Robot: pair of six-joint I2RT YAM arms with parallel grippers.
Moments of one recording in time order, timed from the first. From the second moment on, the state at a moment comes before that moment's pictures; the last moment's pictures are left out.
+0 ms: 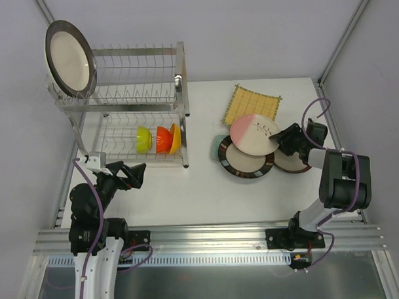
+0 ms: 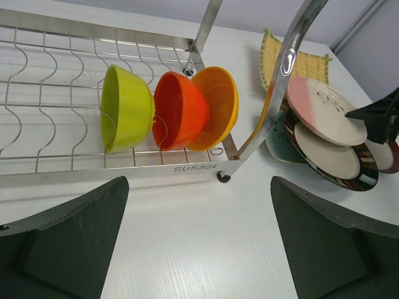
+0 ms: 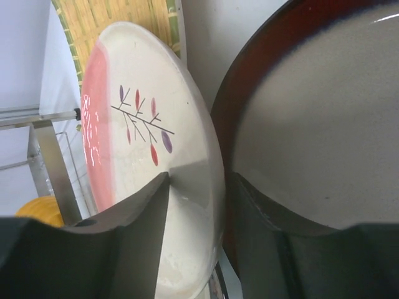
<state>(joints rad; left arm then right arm) 0.01 0.10 0.47 -0.46 0.33 -0.32 -0.18 1.60 0.66 0.27 -0.46 0.78</state>
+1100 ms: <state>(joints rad) 0.01 0.20 0.50 -0.46 0.45 -0.43 -0.19 1.35 0.65 0.16 -0.54 0.83</state>
